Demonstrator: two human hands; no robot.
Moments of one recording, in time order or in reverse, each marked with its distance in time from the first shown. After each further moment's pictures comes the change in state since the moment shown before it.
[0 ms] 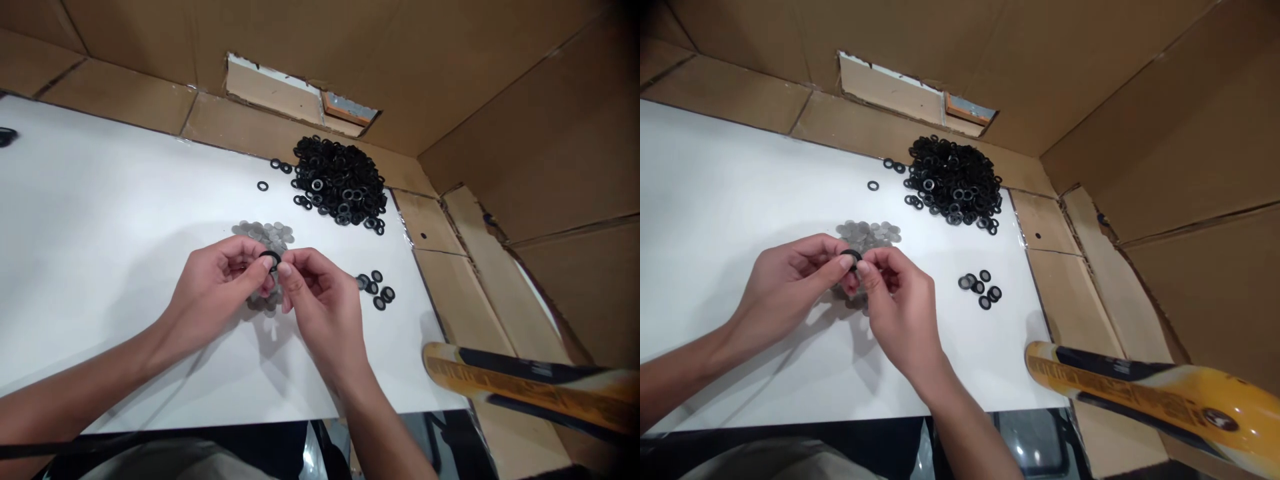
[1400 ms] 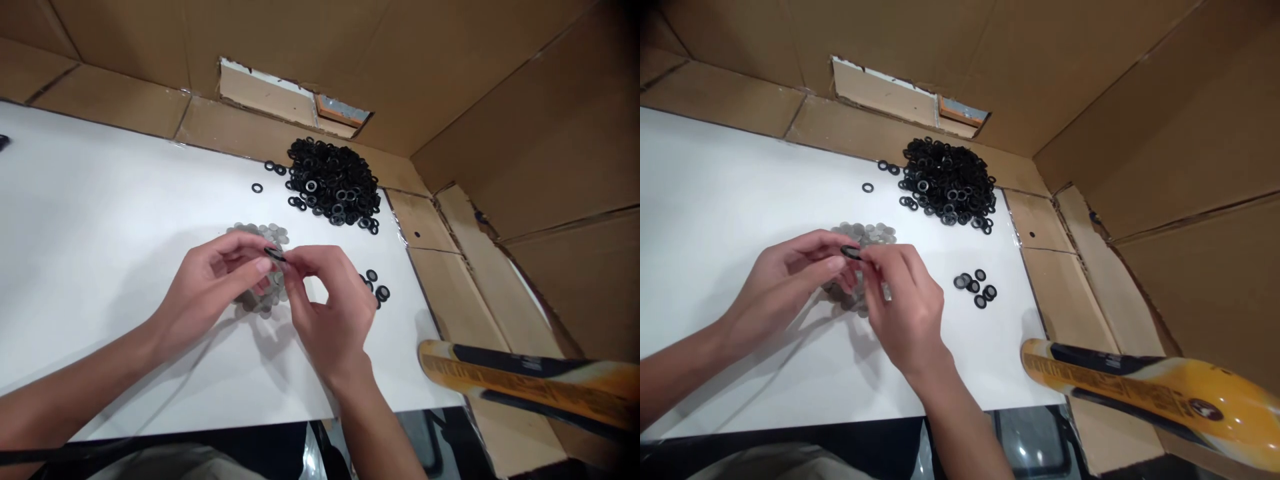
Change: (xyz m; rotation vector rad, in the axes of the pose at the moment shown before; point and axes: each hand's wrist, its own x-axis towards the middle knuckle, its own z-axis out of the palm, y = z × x) left_hand 0.004 -0.004 -0.007 -0.150 -0.134 0.035; right_hand 0.000 0.013 -0.009 -0.563 0.211 -0.604
